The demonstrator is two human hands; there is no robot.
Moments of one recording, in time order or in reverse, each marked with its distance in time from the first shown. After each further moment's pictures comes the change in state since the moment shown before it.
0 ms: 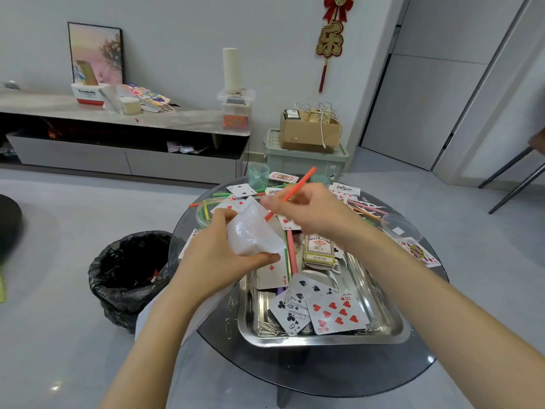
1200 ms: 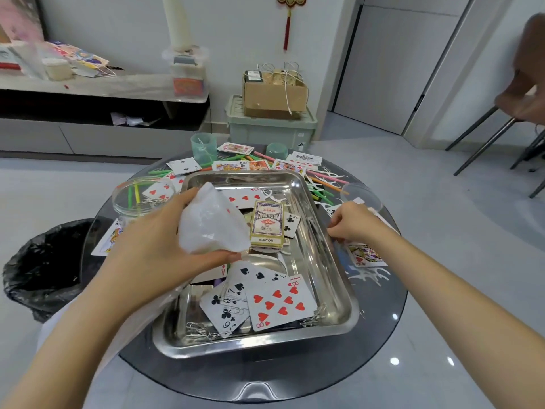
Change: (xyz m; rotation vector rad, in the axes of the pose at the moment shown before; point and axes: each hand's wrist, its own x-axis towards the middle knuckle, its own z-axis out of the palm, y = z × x) left_hand 0.007 0.027 0.032 0.256 -0.035 0.122; right_hand 0.019 0.194 -0.105 -0.556 0.056 0.408
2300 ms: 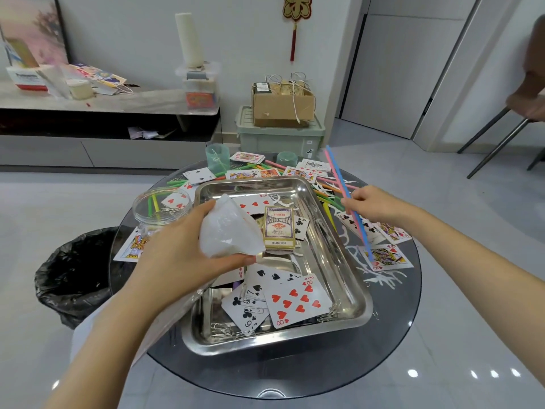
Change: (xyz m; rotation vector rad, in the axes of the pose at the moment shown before) left_hand 0.000 -0.005 0.001 -0.027 -0.041 -0.015; right_hand 0.004 -0.004 -0.038 0.145 0.018 -0.090
